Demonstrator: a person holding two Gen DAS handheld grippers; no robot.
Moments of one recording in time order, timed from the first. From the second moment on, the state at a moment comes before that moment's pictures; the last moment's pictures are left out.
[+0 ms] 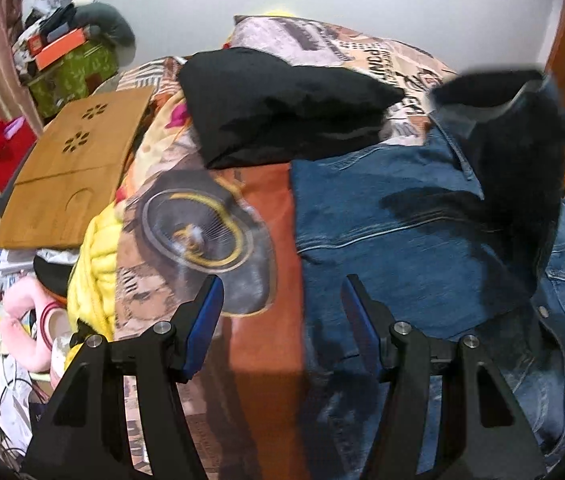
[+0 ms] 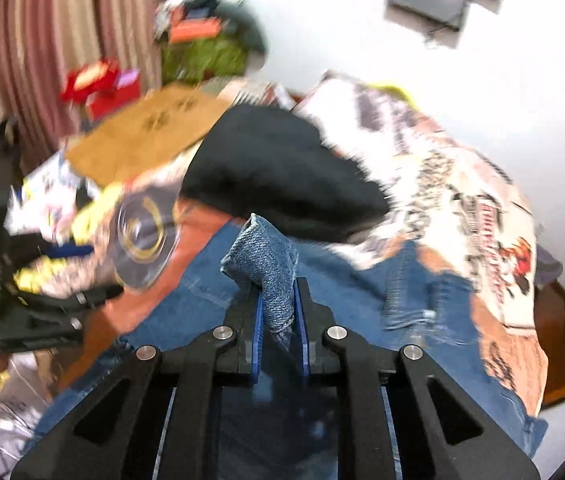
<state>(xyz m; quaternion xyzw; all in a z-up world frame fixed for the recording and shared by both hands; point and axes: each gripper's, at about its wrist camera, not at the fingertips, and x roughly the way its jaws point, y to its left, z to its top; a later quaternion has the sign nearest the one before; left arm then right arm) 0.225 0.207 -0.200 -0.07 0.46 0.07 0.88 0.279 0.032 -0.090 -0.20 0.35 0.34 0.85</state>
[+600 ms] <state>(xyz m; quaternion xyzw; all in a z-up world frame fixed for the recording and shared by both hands) 0.283 0.080 -0.224 -0.03 0.52 -0.06 0.85 0.308 -0.137 -0.078 -0.06 0.37 0.23 0.90</state>
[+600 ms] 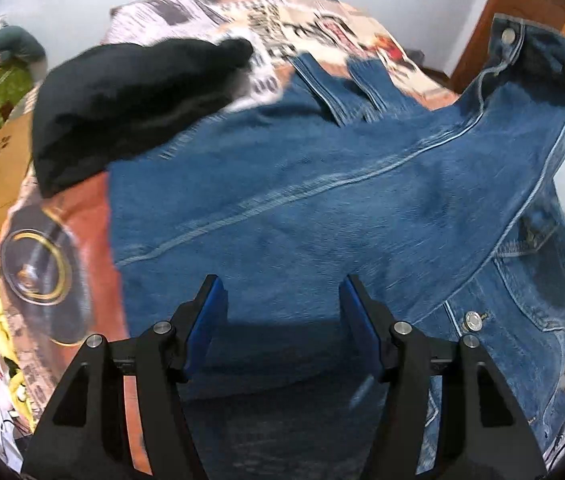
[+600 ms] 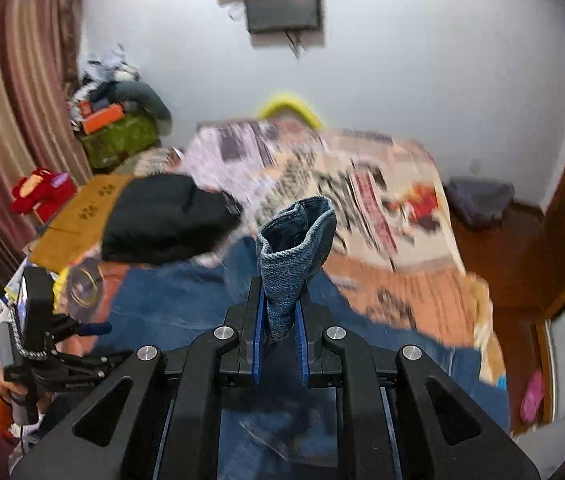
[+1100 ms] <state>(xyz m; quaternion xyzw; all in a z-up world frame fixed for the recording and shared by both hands) 0.282 0.066 -0.234 0.00 0.52 -0.04 0.85 0.310 -0.225 -0.163 0.02 0.48 0.18 0.86</state>
